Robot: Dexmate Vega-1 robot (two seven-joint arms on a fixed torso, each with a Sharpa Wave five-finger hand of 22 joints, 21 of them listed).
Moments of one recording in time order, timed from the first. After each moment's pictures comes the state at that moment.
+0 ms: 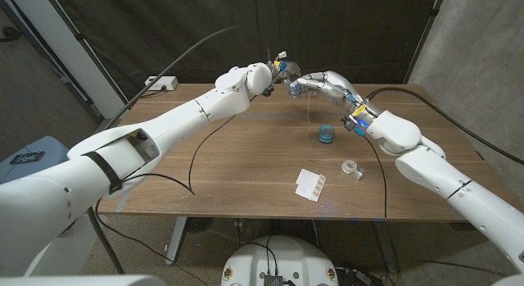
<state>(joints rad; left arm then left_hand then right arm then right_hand) 0.15 0.43 1.01 -1.52 0.49 0.37 -0.28 1.27 0.03 0.45 -0.19 0.48 0.41 0.12 0.54 0.44 0.27 0.08 0.77 0.91 0.37 0.04 0.66 0.71 0.20 0.16 0.45 0.24 -0.90 -0.77 -0.39 -1.82 0.45 0.36 0.19 0.74 0.18 0.40 -0.15 0.17 0.88 -0.09 0.34 0.21 0.81 -0.08 0.42 0.27 0.70 -0.07 0.44 0.28 0.77 -0.08 0.36 0.19</state>
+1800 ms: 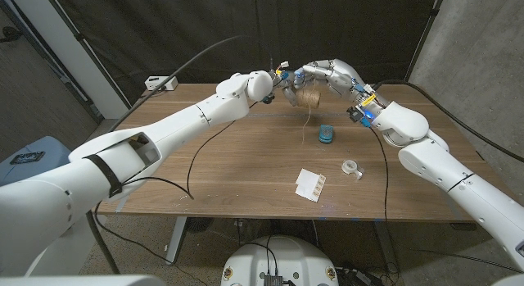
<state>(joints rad) 0.17 0.43 1.02 -1.50 0.51 0.32 -0.31 1.27 0.03 0.45 -0.19 0.48 0.41 0.12 0.54 0.44 0.27 0.09 0.76 0.91 0.37 0.04 0.66 0.70 0.19 0.16 0.46 0.24 -0.87 -0.77 -0.37 -1.79 0.56 0.42 0.30 0.76 0.18 0.41 -0.15 0.17 0.89 -0.09 0.33 0.21 0.82 -0.08 0.42 0.27 0.72 -0.07 0.44 0.29 0.78 -0.09 0.37 0.19</state>
